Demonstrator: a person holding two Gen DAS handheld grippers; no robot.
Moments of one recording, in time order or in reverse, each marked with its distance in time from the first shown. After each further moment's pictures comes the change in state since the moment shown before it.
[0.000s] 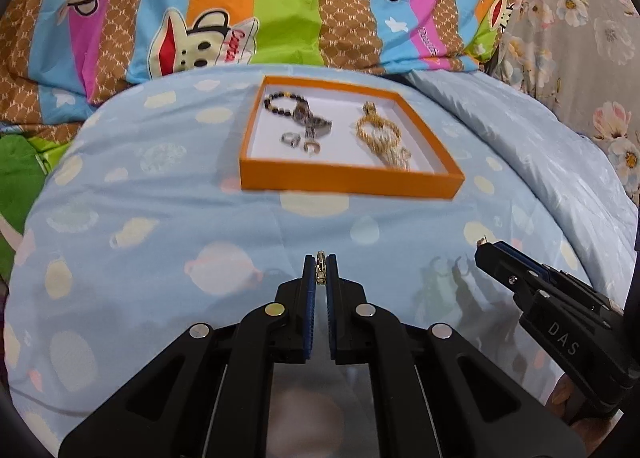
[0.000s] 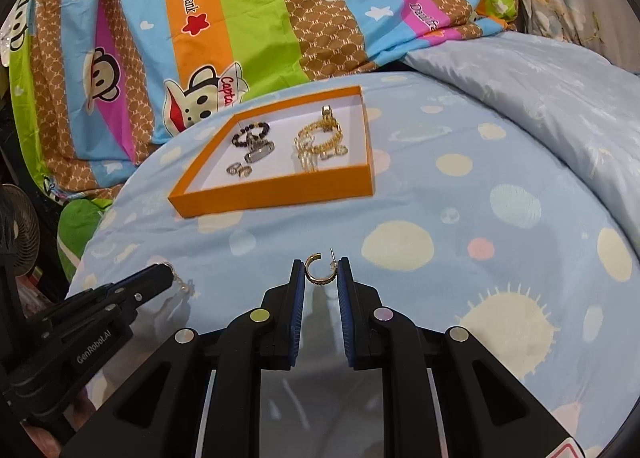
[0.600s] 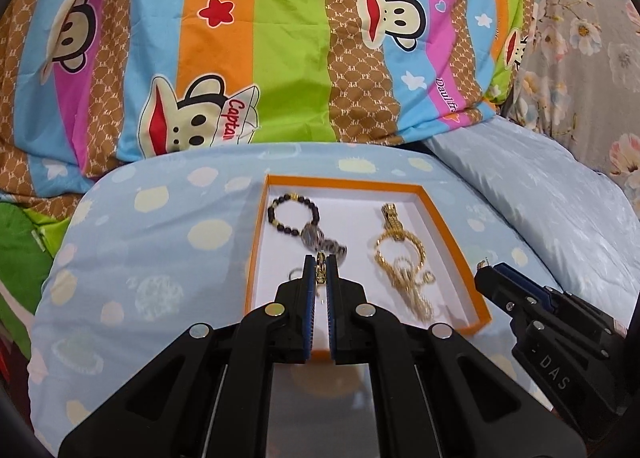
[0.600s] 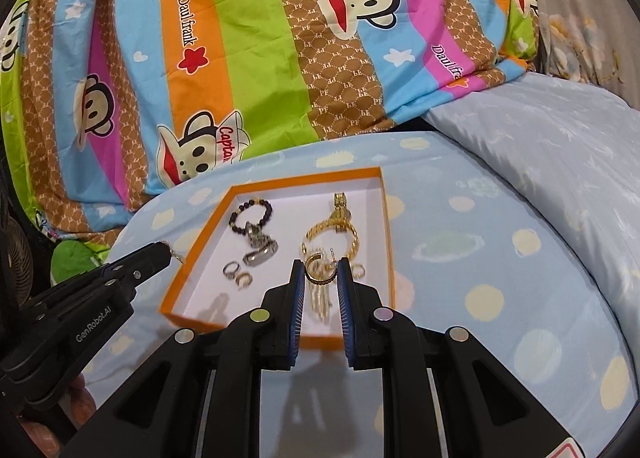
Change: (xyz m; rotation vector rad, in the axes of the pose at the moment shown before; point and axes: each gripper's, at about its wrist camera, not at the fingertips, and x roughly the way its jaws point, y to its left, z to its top) left arm 0.038 0.002 0.104 0.010 -0.127 0.047; right arm 0.048 0.011 0.094 -0.034 -0.081 0.007
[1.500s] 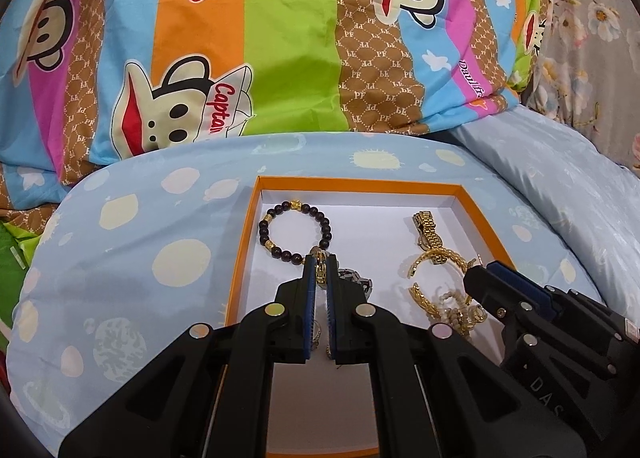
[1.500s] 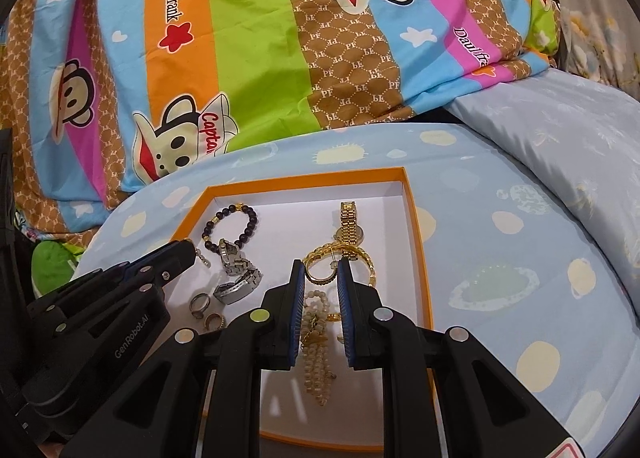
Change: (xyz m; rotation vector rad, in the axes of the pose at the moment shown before) left arm 0.078 0.003 0.009 0.021 0.030 0.038; right arm 0.072 0.001 0.012 -0.016 0.039 -0.003
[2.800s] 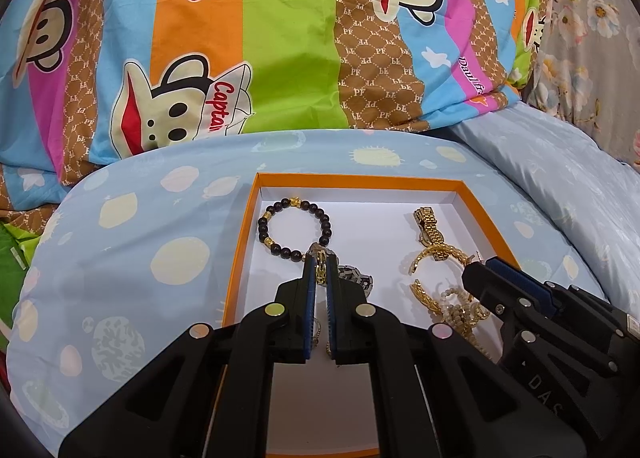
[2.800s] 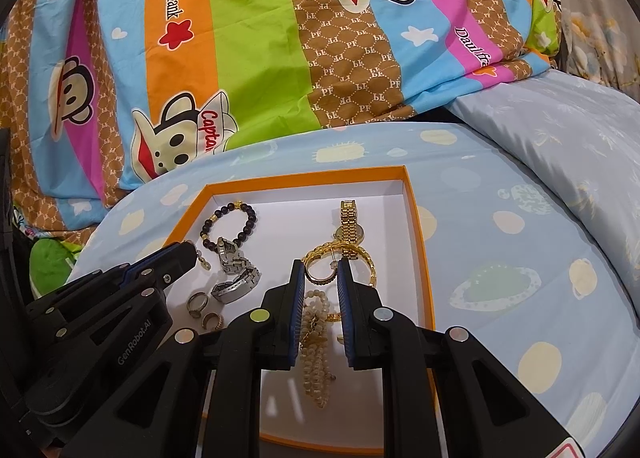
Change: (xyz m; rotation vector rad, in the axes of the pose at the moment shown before) left arm 0.003 -0.001 -0.002 0.003 0.003 0.004; right arm 0.002 0.001 -0.001 -0.004 0.001 -0.004
